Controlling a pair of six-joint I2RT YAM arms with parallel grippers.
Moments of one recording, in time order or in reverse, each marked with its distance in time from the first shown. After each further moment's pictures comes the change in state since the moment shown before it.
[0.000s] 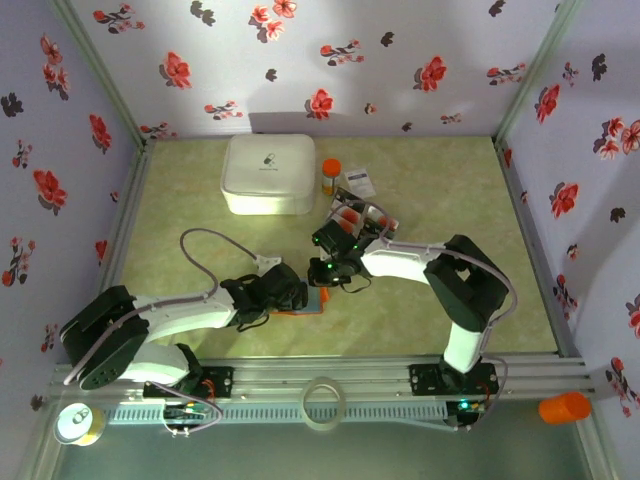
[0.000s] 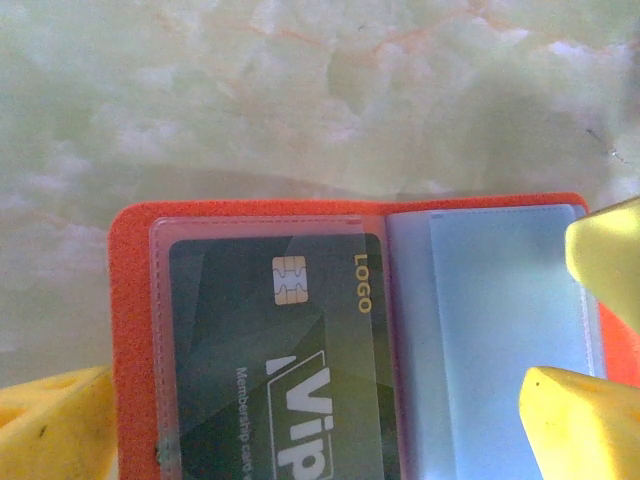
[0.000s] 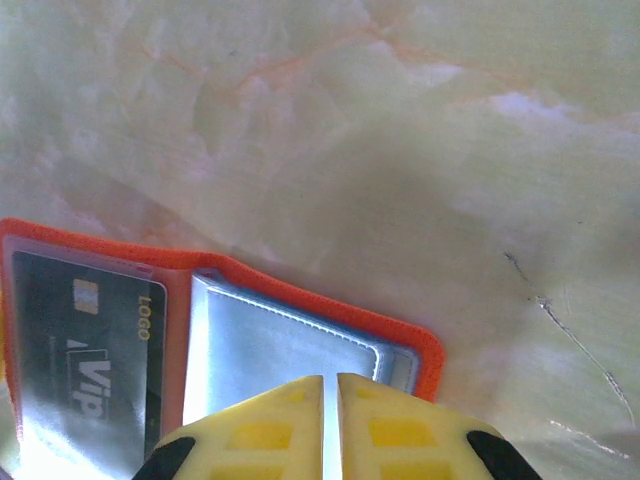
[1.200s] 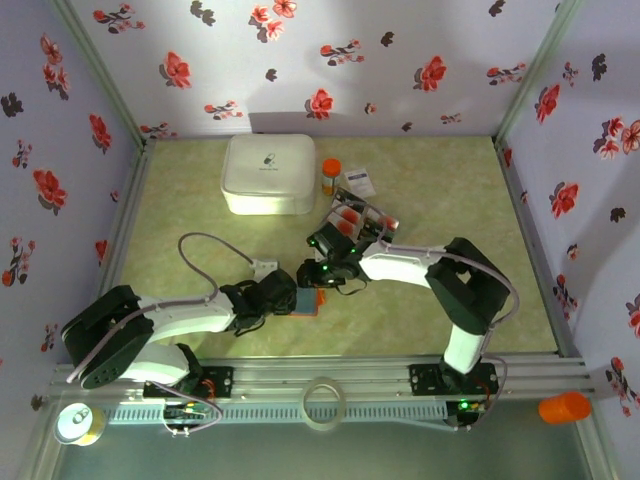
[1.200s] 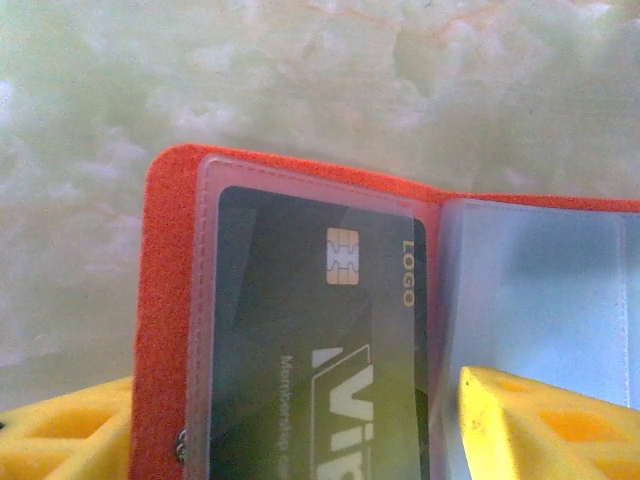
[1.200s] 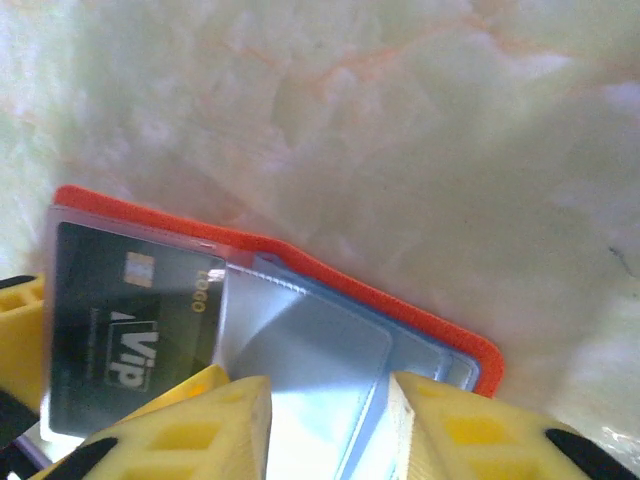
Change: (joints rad) left arm -0.002 0.010 -0.071 0.064 -0.047 0.018; right arm 0.034 -0.035 -0.010 0.049 -0.006 0.046
